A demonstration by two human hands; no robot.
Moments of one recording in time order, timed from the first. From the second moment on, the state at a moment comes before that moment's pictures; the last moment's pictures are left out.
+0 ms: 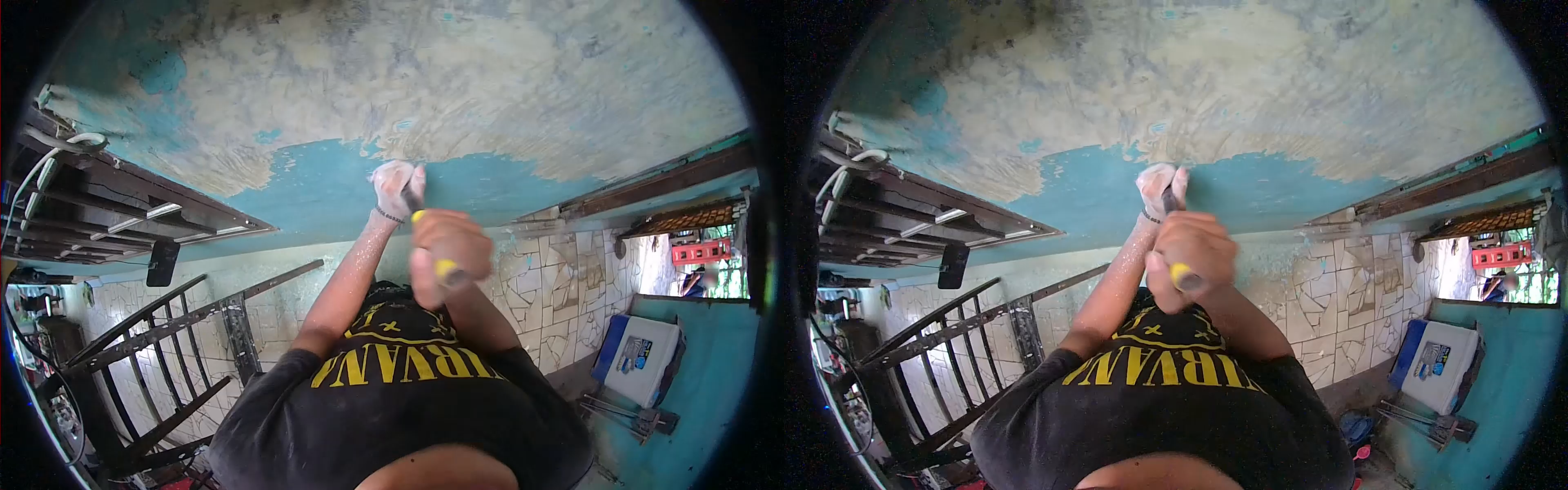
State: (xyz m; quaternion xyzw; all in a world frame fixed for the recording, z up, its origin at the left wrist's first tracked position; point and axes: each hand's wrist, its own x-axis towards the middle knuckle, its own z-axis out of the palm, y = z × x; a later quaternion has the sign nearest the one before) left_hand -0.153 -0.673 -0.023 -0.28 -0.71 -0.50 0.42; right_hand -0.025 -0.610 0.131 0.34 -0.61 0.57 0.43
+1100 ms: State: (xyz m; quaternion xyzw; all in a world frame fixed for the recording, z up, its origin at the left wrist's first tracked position) left_hand -0.148 -0.687 0.049 -0.37 -0.64 -0.50 0.44; right_hand 0.009 -0.633 0.173 0.29 -0.63 0.53 0.48
